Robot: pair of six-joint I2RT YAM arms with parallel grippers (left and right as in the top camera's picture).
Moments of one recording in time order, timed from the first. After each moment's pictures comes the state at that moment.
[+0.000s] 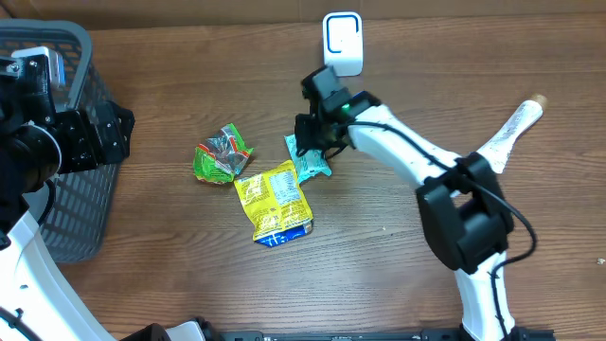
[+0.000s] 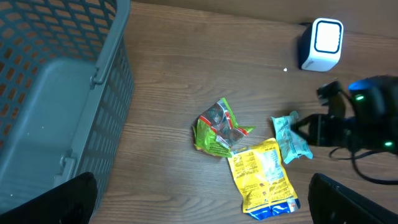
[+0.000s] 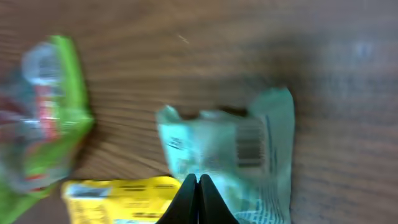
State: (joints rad) left arm 0.43 1.46 2.22 -1.63 0.31 0.18; right arm 0.59 2.20 1.71 -0.65 -0.21 0.55
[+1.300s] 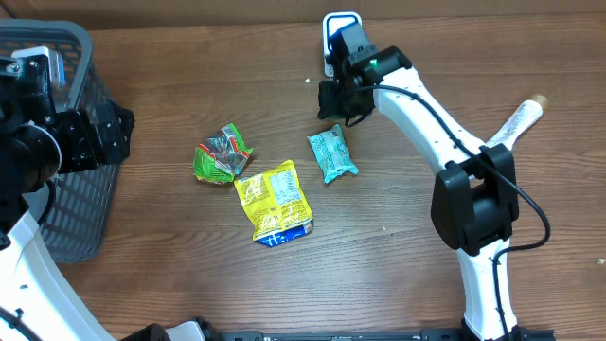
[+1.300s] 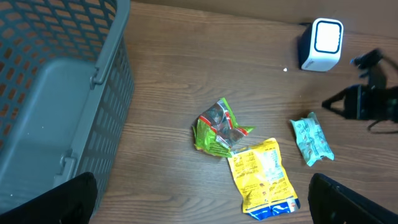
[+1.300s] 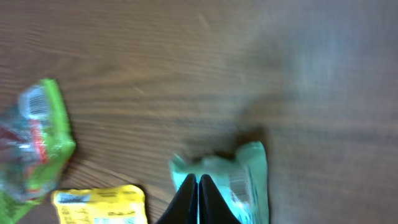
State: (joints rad) left arm 0.43 1.46 2.22 -1.63 0.31 0.18; right arm 0.45 2.27 2.01 -0.95 -0.22 0.41
